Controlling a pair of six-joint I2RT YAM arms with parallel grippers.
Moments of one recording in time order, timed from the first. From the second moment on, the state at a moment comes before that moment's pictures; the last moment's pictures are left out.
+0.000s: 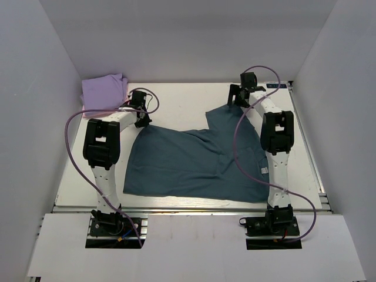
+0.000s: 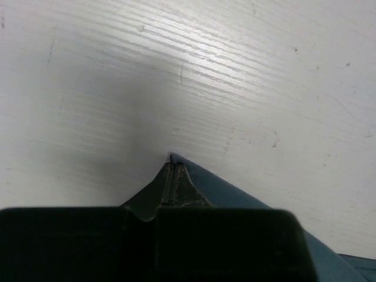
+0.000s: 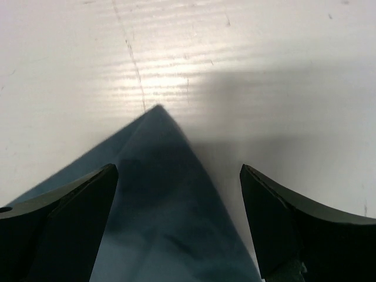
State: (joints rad) left arm -0.18 2.10 1.47 -0.34 -0.18 -0.46; right arm 0.16 2.42 2.04 -0.48 0.05 0.22
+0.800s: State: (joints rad) left arm -0.18 2.05 1.45 -0.40 -0.24 -0.44; right arm 0.16 2.53 2.20 -0.56 -0.01 0.12
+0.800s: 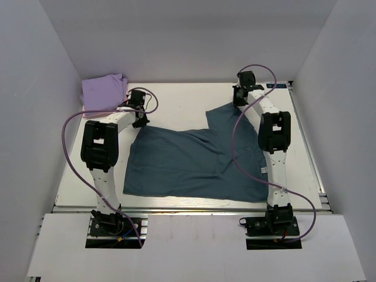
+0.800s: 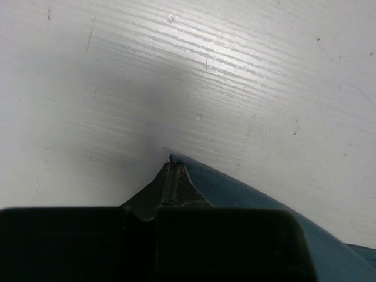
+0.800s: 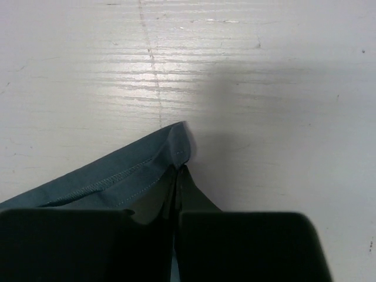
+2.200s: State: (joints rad) left arm -0.16 1.92 1.44 -0.33 -0.20 -0.39; right arm 0.10 2.11 1.92 -0.16 0.21 0.09
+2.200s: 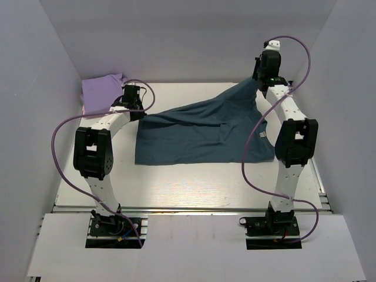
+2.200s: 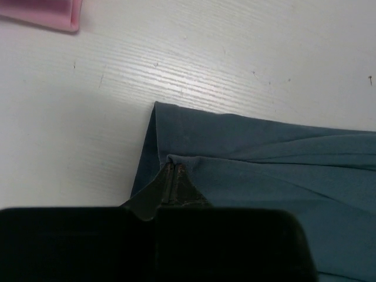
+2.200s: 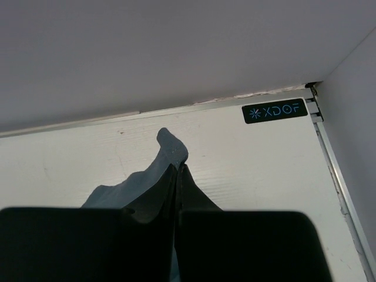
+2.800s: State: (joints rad) left arm -0.17 1.72 1.13 -0.29 -0.15 -0.44; right arm 0.07 1.55 1.11 -0.02 0.18 0.13
